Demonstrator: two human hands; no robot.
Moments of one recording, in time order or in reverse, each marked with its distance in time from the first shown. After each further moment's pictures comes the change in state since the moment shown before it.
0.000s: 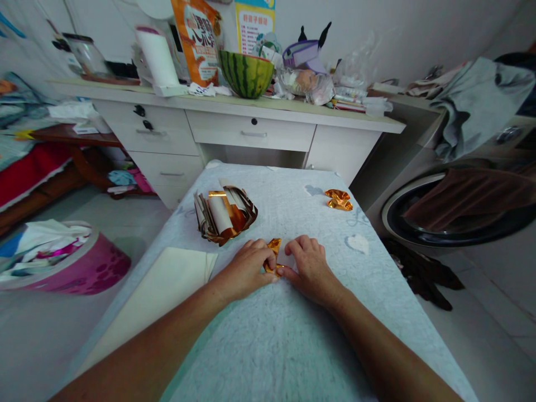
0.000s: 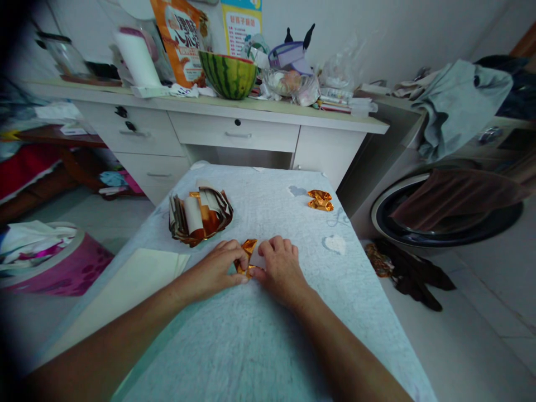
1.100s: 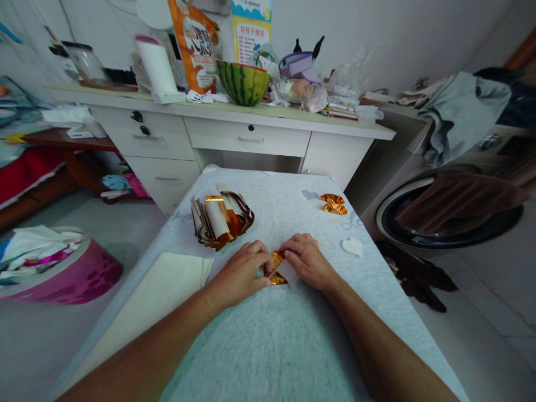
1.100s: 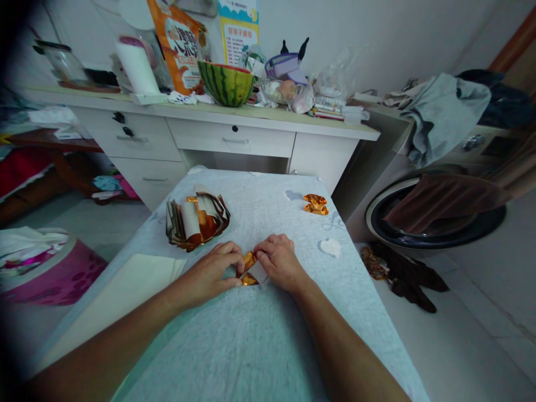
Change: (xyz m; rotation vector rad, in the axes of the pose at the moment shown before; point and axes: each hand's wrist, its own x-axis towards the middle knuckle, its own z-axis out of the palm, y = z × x) left_hand -0.004 0.008 -0.010 -0.029 0.012 0.054; right_hand 0.019 0.018 -0.014 0.214 -0.047 -0.124
